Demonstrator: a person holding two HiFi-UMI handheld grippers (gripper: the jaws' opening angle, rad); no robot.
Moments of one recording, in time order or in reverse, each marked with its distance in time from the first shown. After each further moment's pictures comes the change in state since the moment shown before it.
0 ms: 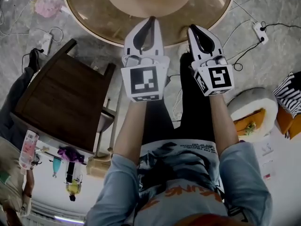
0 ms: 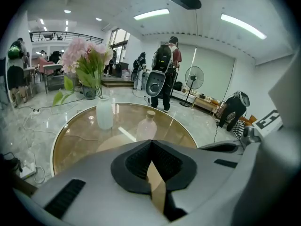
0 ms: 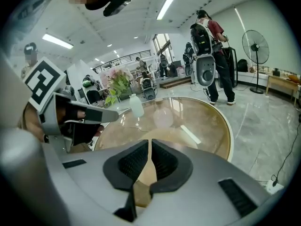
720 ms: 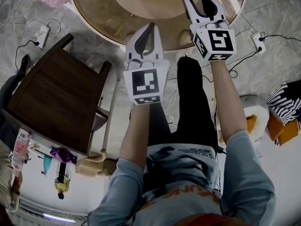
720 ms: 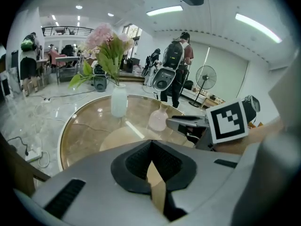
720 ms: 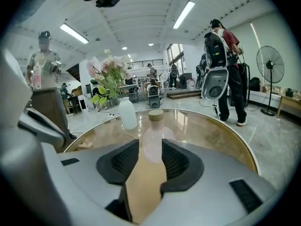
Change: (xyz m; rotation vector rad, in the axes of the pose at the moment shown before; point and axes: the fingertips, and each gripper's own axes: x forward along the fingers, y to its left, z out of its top) left arm -0.001 0.029 -0.034 -0.111 0.053 0.089; right arm 0.115 -0.028 0.054 -0.177 -0.100 0.033
